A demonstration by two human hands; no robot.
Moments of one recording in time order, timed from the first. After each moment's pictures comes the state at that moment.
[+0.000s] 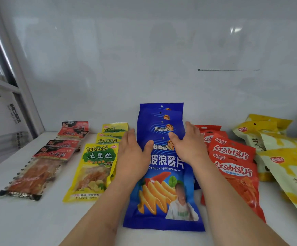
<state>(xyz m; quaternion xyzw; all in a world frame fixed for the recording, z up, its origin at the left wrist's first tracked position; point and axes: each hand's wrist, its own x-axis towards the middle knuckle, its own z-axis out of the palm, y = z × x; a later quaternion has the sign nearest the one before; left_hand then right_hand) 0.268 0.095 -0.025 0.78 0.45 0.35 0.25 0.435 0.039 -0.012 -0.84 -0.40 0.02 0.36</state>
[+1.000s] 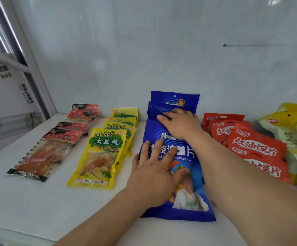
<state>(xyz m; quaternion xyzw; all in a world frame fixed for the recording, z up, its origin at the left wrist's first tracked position) 0.266 0.046 -0.053 0.90 0.42 0.06 0.09 0.448 0.124 -0.018 -0.82 -0.56 -0.01 0.09</state>
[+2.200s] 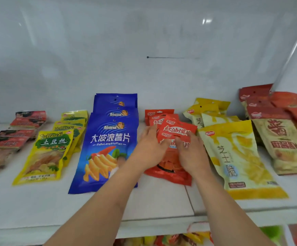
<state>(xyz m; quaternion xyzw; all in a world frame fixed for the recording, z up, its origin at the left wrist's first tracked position) 0.374 -0.024 -0.021 0.86 0.32 0.21 0.34 0.493 -0.113 -0.056 -0.85 -0.30 -0.02 0.42</state>
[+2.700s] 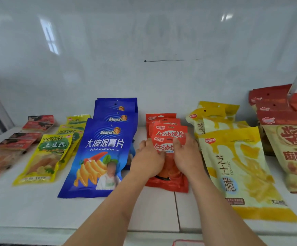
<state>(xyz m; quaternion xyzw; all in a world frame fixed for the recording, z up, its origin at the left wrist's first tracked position) 0.411 -0.038 -0.041 0.82 0.45 0.18 0.31 0.530 -0.093 -0.059 -0.81 -0.33 0.06 0.48</state>
